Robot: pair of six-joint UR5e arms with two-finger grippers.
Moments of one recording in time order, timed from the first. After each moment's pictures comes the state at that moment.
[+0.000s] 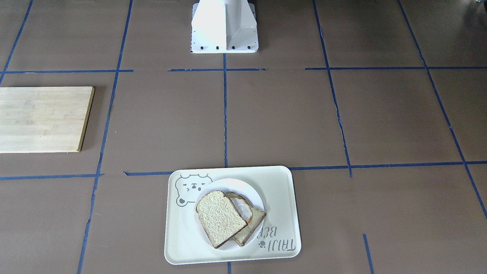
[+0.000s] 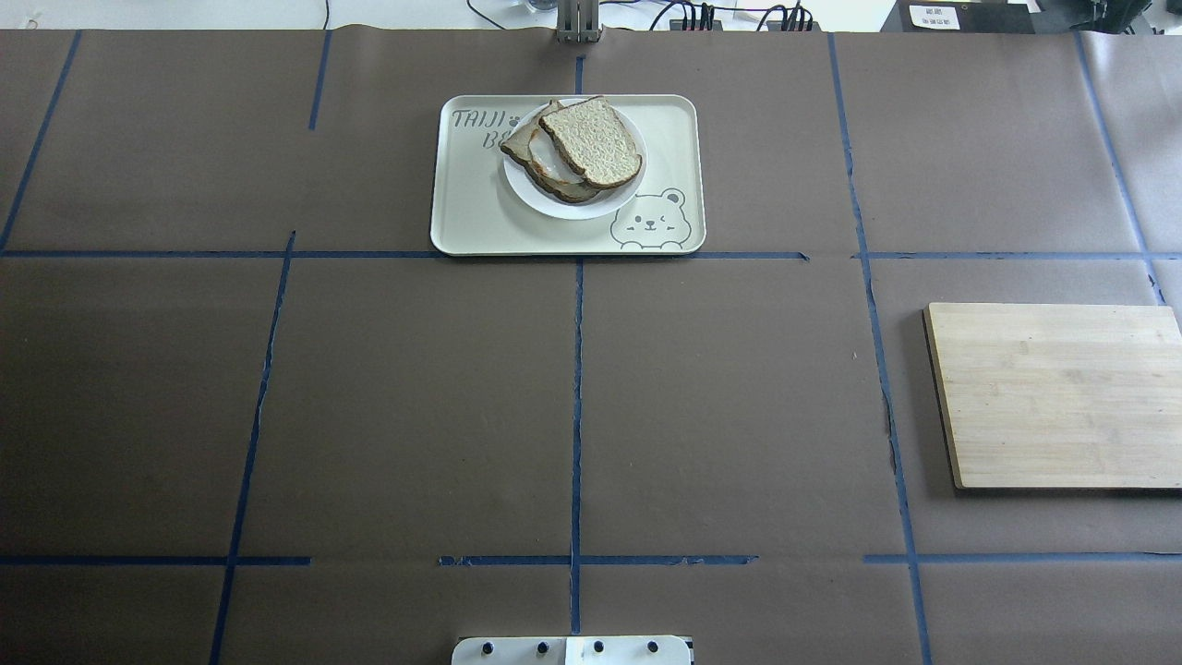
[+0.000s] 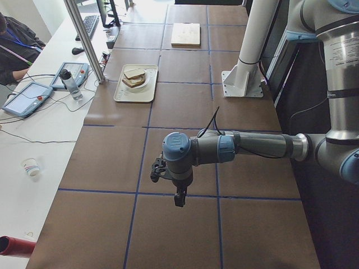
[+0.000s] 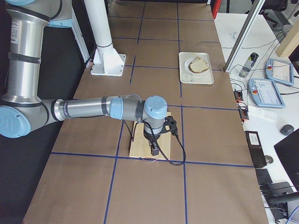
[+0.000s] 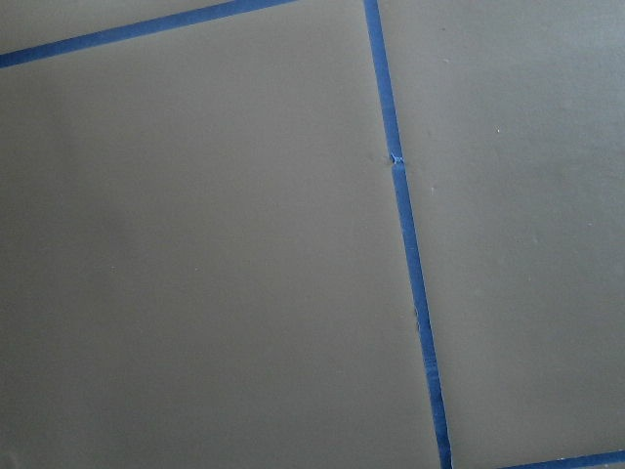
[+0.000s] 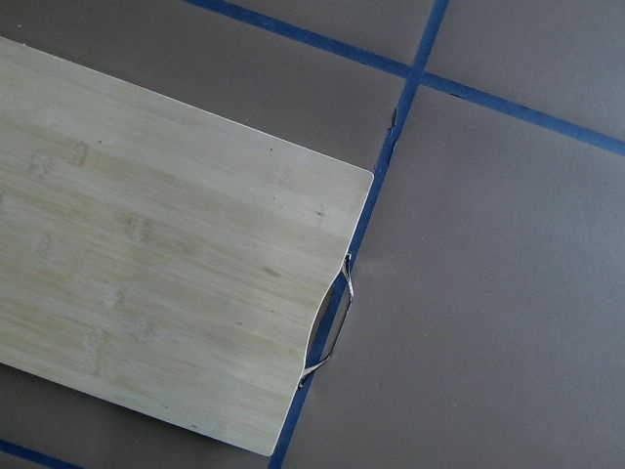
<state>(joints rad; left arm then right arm) -1.59 -1.35 -1.84 -1.40 -2.29 0.29 1.58 -1.75 1.88 -1.78 2.32 -0.38</state>
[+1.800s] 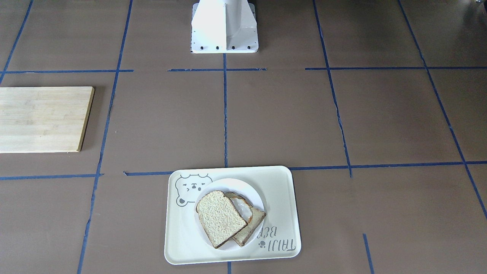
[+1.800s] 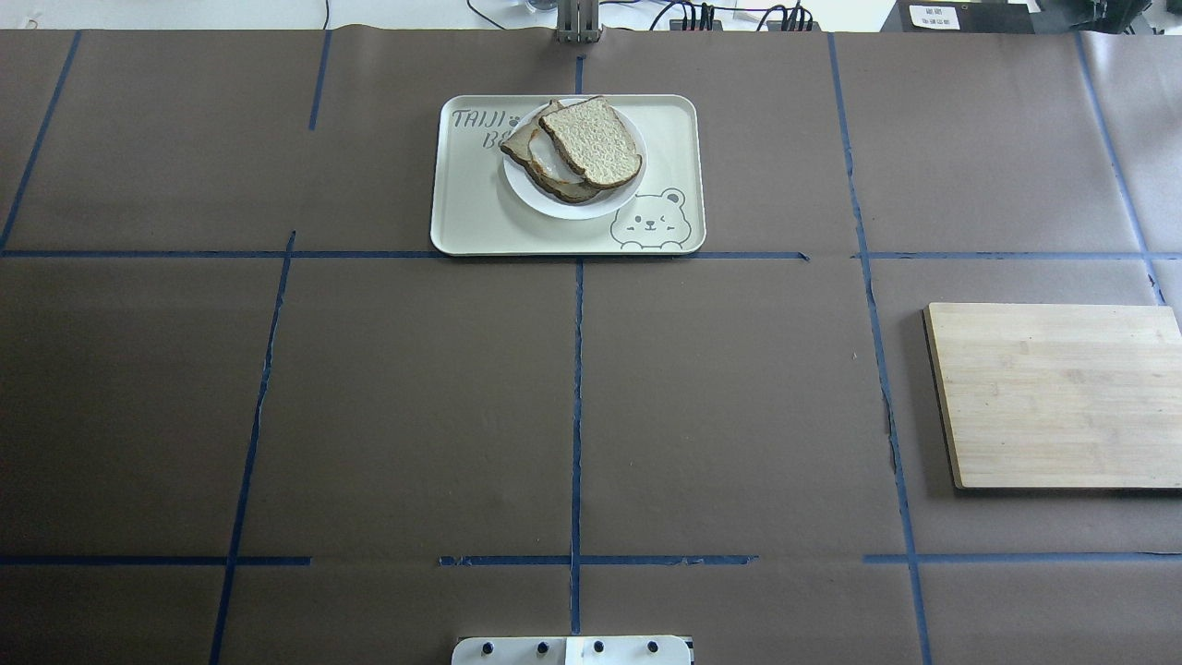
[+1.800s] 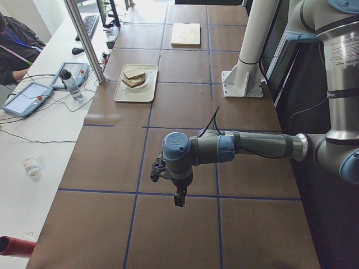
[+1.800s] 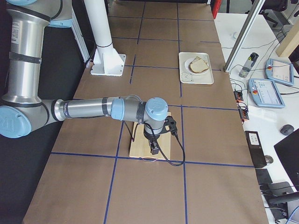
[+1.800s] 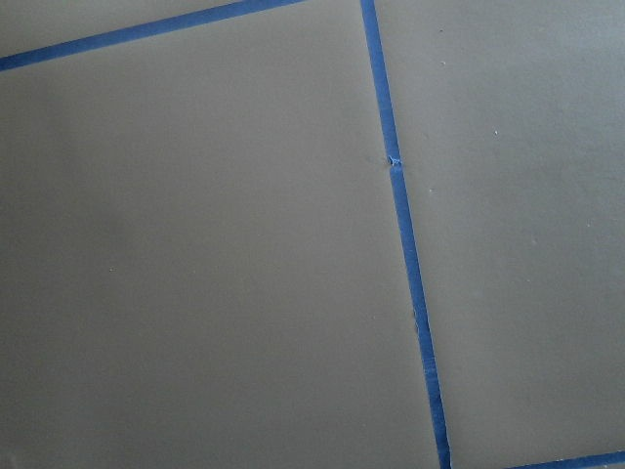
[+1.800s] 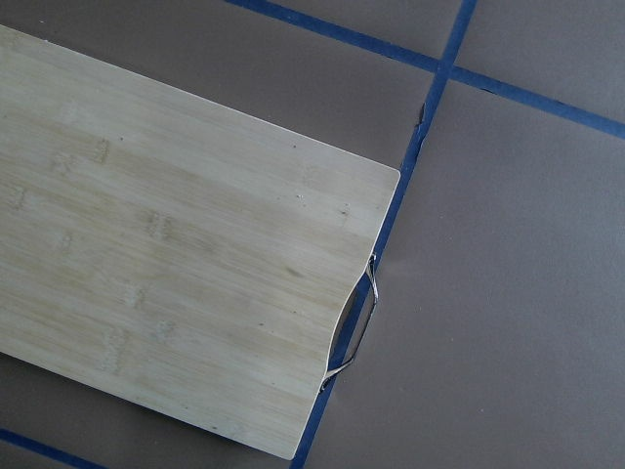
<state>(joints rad) -1.59 -1.35 -1.84 -1.40 -2.29 0.29 1.56 -1.75 1.87 -1.78 2.35 -0.39</state>
